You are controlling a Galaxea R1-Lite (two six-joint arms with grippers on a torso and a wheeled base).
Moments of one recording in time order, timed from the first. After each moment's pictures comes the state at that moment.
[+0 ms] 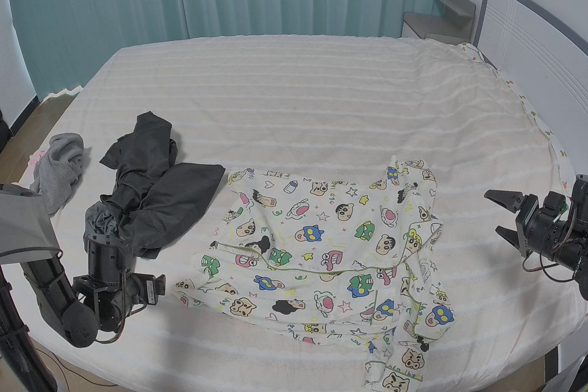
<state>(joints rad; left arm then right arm) -0.21 1.98 -0.23 -1.08 0.40 -0.12 -0.04 1.55 -0.30 -0.93 0.35 0.85</state>
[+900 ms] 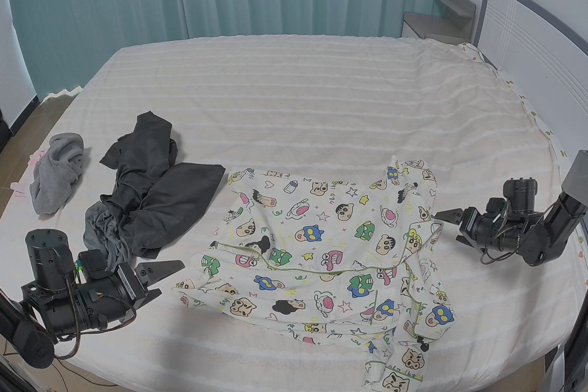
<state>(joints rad) -0.18 1.58 -0.08 -1.06 -0.36 -0.87 -0.02 2.11 -0.67 -0.86 0.37 0.62</state>
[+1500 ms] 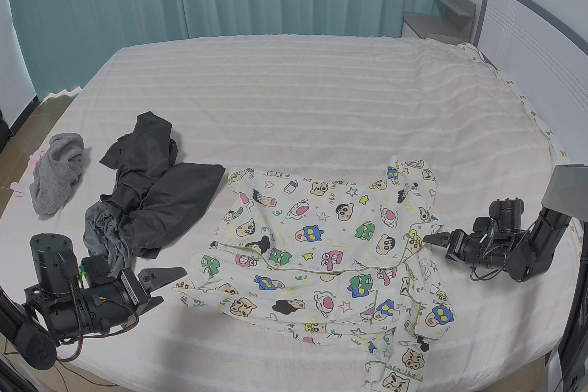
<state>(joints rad) -0.19 1.60 -0.06 -1.05 -0.36 -0.88 0.01 2.25 -0.63 -0.96 0.39 0.55</state>
